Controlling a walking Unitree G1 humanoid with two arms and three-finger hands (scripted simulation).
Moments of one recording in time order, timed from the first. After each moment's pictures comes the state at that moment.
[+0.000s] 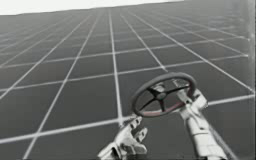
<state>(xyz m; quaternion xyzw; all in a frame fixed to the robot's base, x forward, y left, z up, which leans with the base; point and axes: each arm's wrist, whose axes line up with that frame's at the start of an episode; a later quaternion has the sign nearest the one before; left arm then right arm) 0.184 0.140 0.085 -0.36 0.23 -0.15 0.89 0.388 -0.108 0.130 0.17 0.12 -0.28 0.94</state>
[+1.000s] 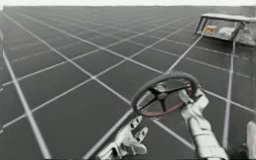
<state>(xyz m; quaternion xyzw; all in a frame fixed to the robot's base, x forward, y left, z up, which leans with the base) 0.186 0.137 0.085 -0.36 0.23 -0.16 0.89 0.386 -0.117 0.126 0.17 0.12 -0.29 0.93</state>
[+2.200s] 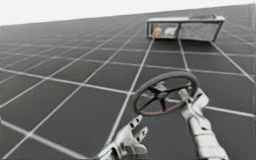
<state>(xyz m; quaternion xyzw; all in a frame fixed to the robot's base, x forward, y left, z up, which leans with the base) 0.187 0.134 0.089 -0.34 0.23 -0.16 0.90 0.386 -0.122 0.123 0.19 0.12 -0.29 0.93</state>
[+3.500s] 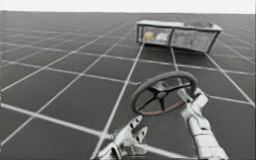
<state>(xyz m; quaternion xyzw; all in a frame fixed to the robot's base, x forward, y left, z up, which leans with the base) 0.183 0.140 0.085 -0.36 0.23 -0.15 0.89 0.387 -0.107 0.130 0.17 0.12 -0.28 0.94</state>
